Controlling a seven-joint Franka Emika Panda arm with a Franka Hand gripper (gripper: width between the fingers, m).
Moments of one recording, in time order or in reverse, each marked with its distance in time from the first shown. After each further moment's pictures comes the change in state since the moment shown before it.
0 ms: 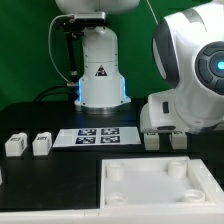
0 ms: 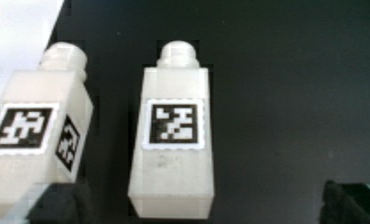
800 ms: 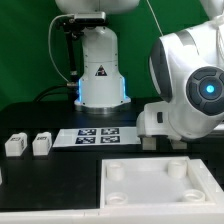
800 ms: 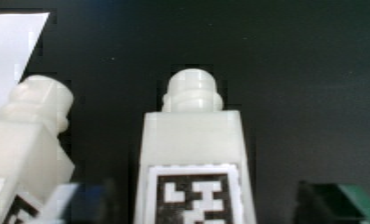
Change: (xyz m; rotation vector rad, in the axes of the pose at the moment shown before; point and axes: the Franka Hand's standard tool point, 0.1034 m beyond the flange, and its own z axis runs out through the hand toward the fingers) arm -0.004 0.008 0.048 -0.011 -0.052 0.039
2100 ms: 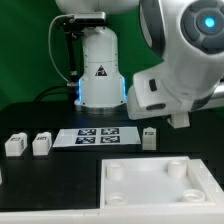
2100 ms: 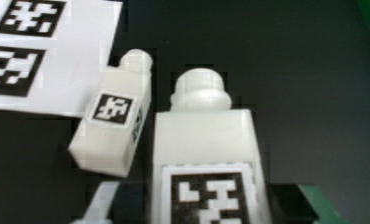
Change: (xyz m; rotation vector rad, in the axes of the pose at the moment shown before) arm -0.022 0.017 -0.112 0.005 0.123 -0.140
